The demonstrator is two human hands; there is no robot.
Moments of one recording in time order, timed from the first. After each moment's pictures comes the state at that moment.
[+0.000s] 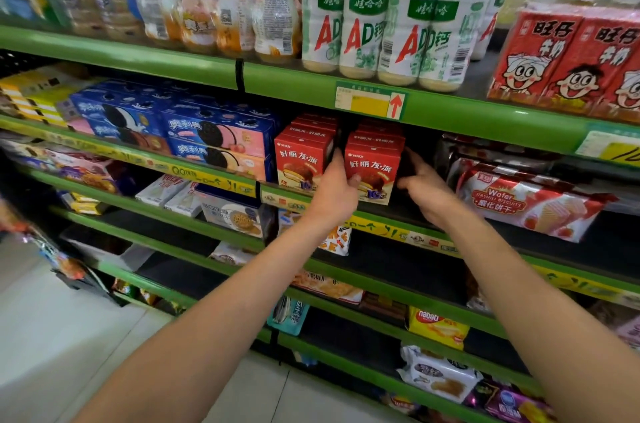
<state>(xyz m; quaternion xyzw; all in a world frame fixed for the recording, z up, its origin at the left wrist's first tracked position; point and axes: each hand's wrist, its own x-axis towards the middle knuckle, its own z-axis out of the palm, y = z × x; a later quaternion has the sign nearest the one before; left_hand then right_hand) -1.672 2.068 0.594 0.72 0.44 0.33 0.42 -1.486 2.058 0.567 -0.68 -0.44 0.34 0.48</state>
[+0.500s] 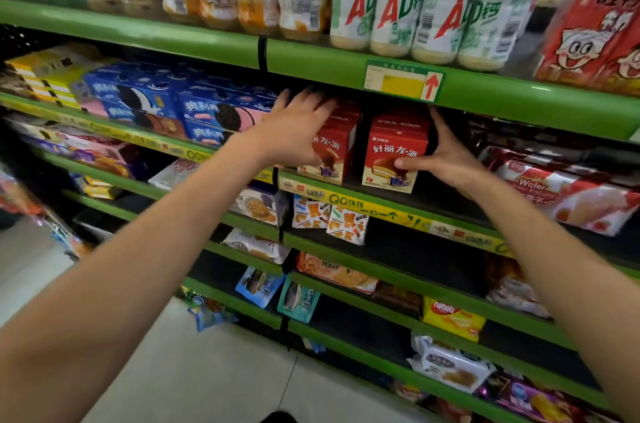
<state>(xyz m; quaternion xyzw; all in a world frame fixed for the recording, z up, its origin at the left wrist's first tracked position) -1.766 2.147 0.652 0.92 0.36 0.08 -0.09 -1.488 2.059 0.598 -0.66 -0.55 0.30 0.42</state>
